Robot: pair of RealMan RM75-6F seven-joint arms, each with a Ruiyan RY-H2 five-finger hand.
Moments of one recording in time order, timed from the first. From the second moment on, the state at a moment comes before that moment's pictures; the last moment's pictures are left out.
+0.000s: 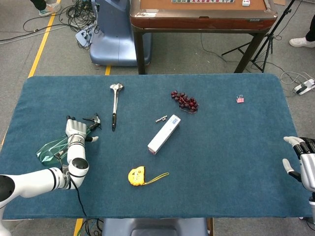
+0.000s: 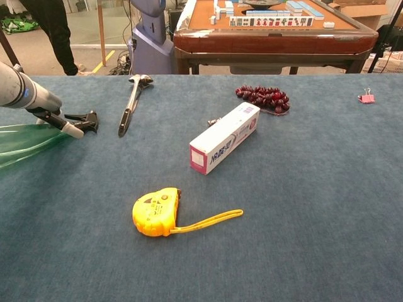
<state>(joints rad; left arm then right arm) -1.15 -1.47 -0.18 -1.34 -0.28 0.99 1.65 0.05 -1.04 0.11 -1.64 -1.48 1.55 -0.10</state>
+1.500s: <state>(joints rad) -1.06 -1.54 -0.10 -1.19 0.06 0.93 1.40 0.04 -1.03 0.11 -1.64 -1.48 1.57 -0.09</state>
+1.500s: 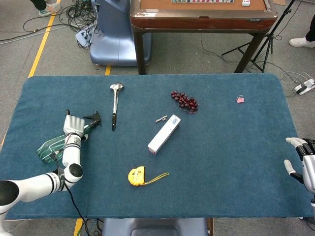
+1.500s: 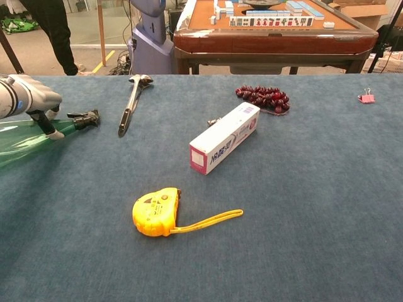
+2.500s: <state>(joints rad) -0.84 -1.34 -0.16 -1.28 0.89 0.83 0.39 0.04 -1.03 0.11 -1.66 -1.50 1.58 -0.10</state>
